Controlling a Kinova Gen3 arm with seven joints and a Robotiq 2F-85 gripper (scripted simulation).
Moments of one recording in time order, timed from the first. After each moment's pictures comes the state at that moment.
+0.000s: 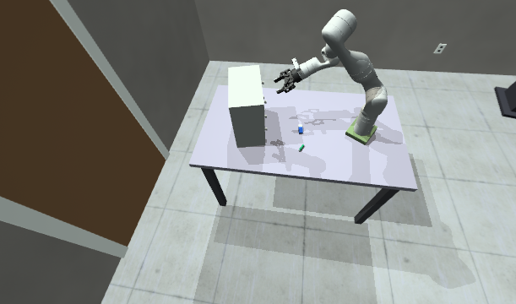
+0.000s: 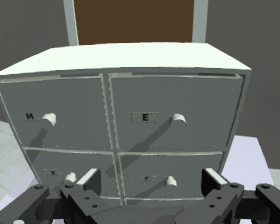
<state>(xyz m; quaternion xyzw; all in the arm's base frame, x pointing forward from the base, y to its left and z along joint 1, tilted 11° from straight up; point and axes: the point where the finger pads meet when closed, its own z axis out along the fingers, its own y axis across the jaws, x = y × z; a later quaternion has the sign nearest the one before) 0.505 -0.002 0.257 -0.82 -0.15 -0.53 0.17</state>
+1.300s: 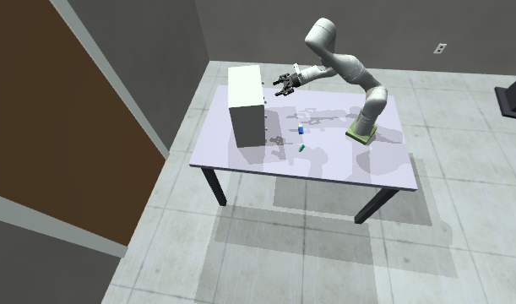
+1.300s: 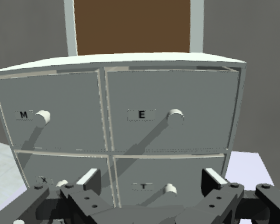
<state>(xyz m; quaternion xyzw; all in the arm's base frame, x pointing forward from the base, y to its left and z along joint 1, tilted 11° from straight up) 0.515 0.002 0.240 -0.77 -0.14 -0.59 0.18</state>
